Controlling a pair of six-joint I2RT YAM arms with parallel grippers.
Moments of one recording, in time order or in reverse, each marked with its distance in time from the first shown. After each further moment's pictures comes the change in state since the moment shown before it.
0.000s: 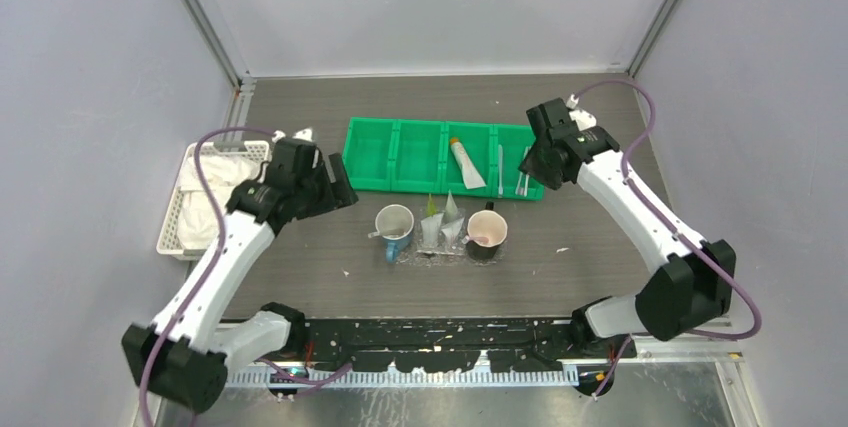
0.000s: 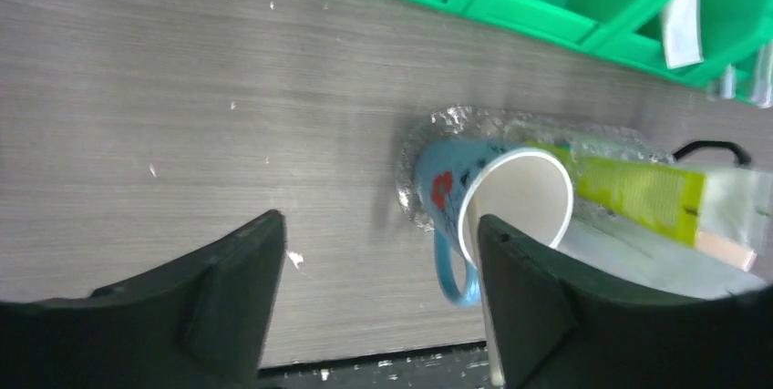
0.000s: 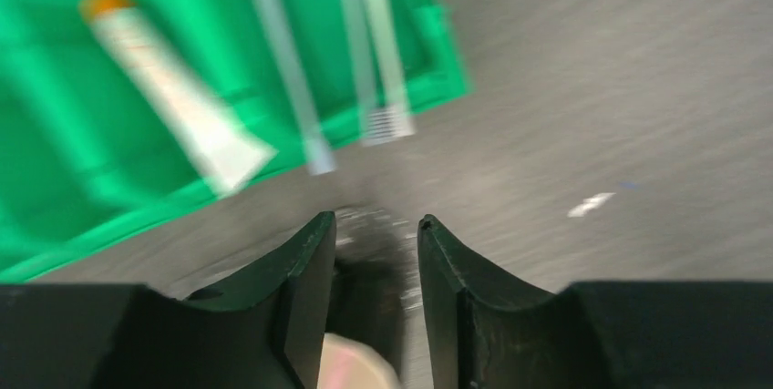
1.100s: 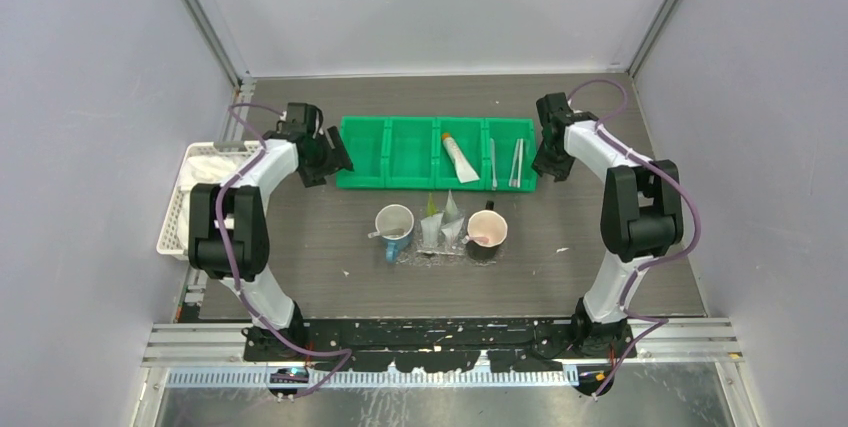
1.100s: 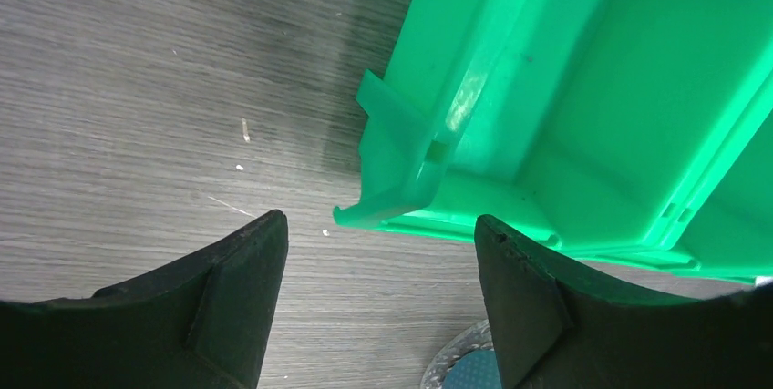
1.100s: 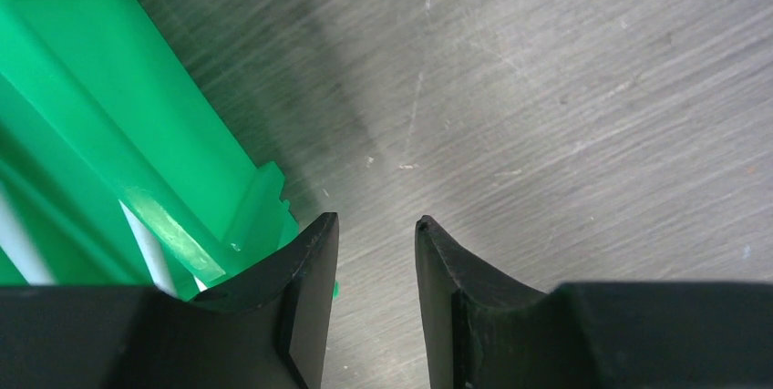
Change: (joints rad) left arm 0.254 0.742 0.203 0.332 0.115 0.055; right arm -0.265 0.451 -0.007 0.191 0.015 -0.315
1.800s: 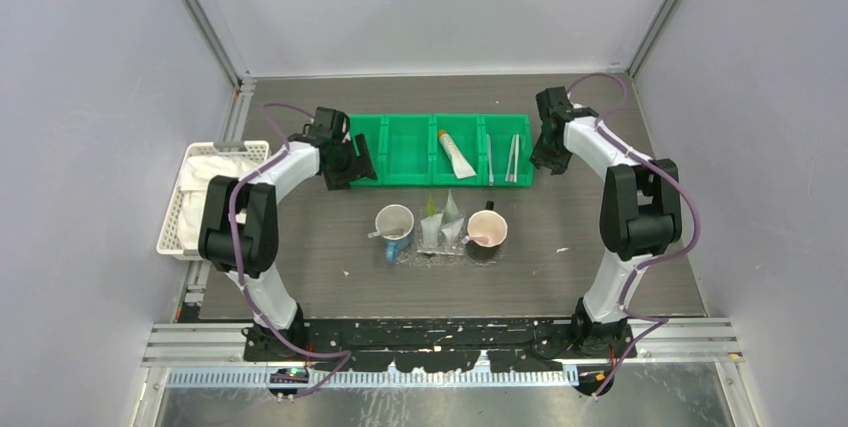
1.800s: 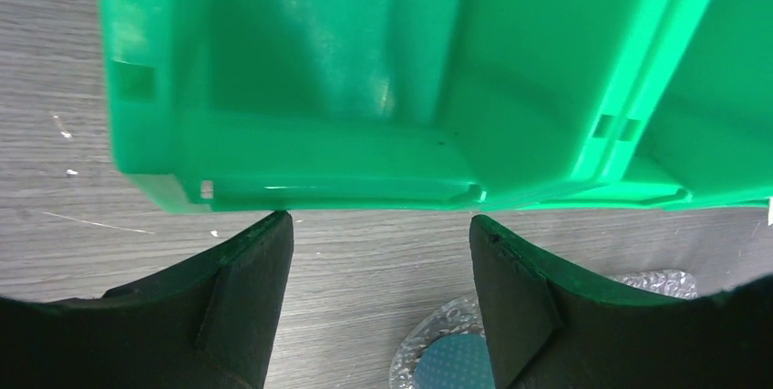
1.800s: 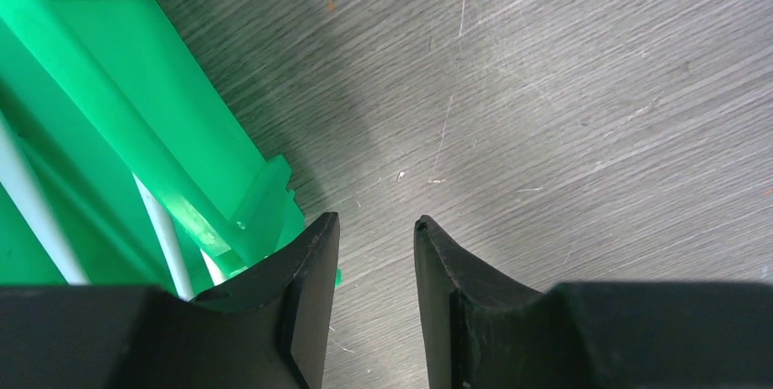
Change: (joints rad) left arm -0.124 0.041 -0.023 0.049 0.045 0.002; right arm -0.005 0.027 0.064 0.014 -0.025 -0.002
